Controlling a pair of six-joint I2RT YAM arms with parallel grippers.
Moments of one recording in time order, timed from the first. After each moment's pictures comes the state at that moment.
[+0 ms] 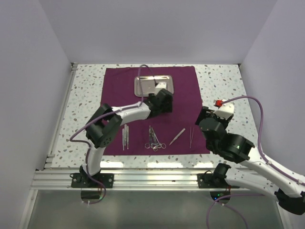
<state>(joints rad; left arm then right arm) -0.82 2.05 1.43 -0.15 -0.39 -0.61 0.96 0.75 0.86 -0.66 1.11 0.61</state>
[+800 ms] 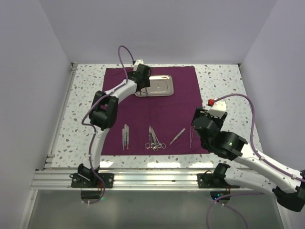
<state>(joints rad) -0.44 2.38 1.93 -0.31 -0.43 -0.42 0.96 0.82 0.85 -0.64 1.09 0.60</state>
